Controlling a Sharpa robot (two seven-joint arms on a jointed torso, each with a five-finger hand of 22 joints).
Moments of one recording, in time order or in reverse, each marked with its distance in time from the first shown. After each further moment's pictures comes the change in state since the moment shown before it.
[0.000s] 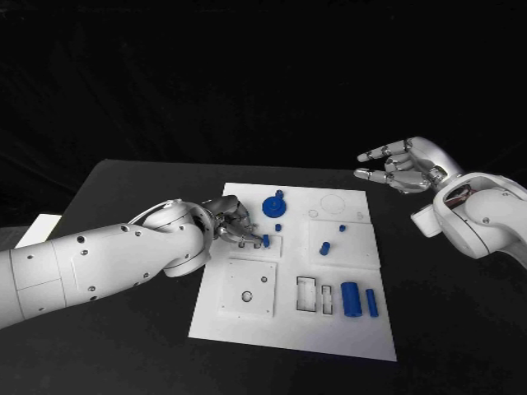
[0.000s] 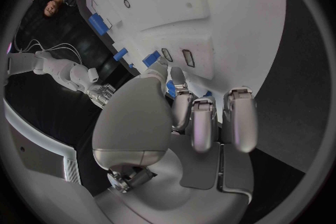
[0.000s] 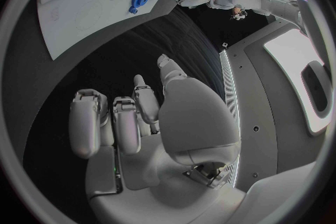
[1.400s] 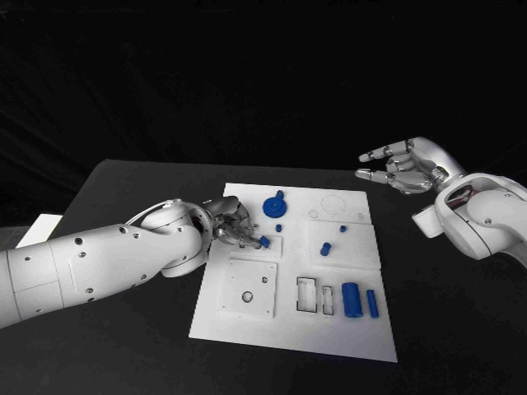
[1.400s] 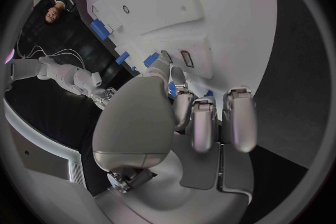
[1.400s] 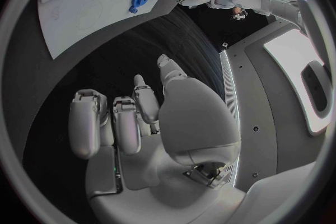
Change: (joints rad) left arm 0.000 -0.012 -0.001 0.003 -0.036 0.019 0.036; left_hand 0.054 -0.012 -0.014 -0.002 0.000 -0.004 0.003 0.000 -0.007 -0.011 0.003 -0.004 -0.010 0.004 0.004 0.000 0.000 0.015 0.004 0.004 -0.008 0.000; right arm 0.001 -0.004 0.000 0.003 0.000 -0.002 0.000; right_hand 0.000 0.000 0.000 0.000 0.000 0.000 0.000 0.000 -0.001 0.000 0.000 0.000 0.000 0.000 0.000 0.000 -0.001 0.000 0.004 0.004 0.000 0.002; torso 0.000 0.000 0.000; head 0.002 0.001
